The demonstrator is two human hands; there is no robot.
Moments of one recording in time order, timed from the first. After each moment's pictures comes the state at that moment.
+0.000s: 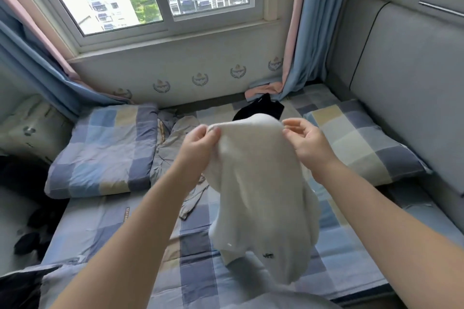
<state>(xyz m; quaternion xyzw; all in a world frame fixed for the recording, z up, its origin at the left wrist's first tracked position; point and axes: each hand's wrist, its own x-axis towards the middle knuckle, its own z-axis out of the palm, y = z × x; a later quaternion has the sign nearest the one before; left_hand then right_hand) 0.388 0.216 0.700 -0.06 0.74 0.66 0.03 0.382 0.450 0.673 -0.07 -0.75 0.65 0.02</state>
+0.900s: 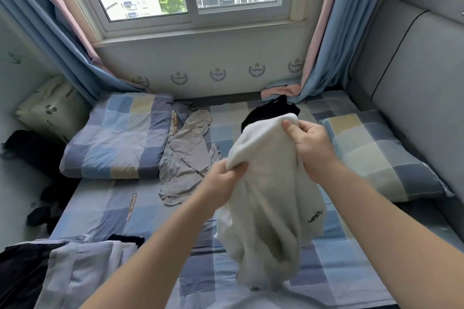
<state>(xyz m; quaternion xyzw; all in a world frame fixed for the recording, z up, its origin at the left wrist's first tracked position) 0.421 0.217 0.650 -0.07 0.73 0.68 0.10 0.368 0.411 0.688 -0.05 -0.69 0.72 -0.01</state>
